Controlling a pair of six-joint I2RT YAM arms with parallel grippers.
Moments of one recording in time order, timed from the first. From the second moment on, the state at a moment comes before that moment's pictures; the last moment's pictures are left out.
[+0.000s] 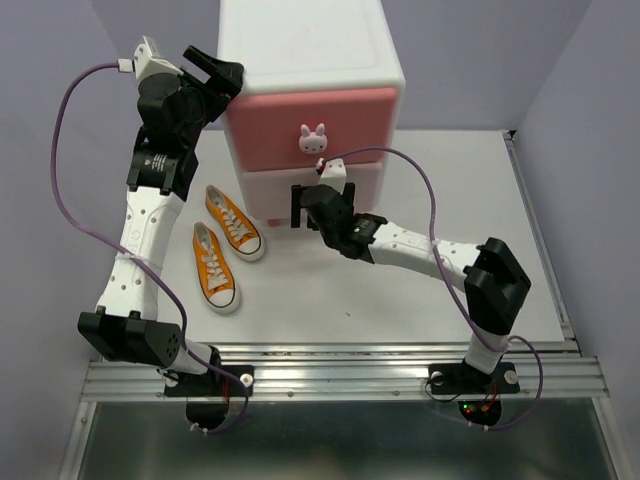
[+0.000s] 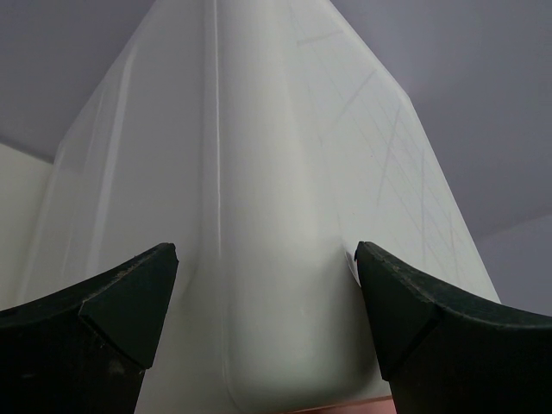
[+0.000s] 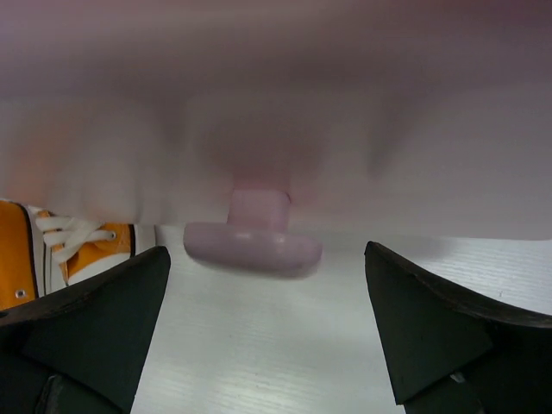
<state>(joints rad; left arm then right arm) -0.17 1.44 1.72 -0.31 -0.05 -0.81 0.94 1.78 1.41 -0.14 0.64 0.51</state>
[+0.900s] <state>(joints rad) -0.20 1.40 1.59 -0.17 -0.08 -0.86 1.15 1.33 1.00 -0.27 0.56 0.68</state>
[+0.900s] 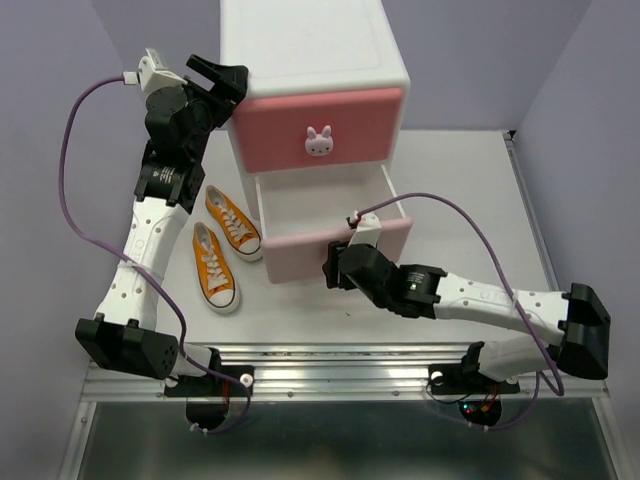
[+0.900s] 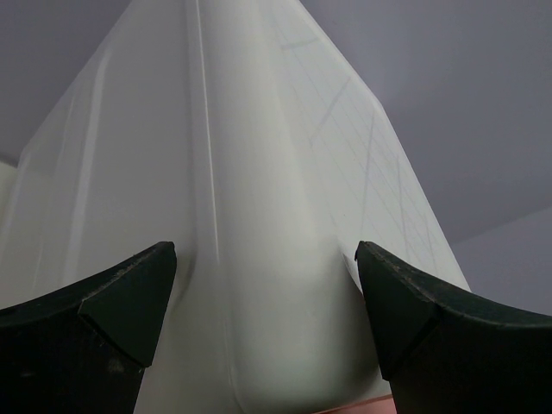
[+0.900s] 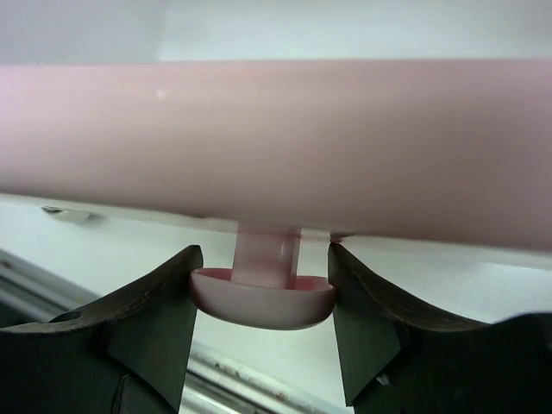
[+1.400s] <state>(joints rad) -0.20 1.39 1.56 -0.13 -0.11 -0.88 1.34 1.14 0.87 -0.44 0.57 0.85</state>
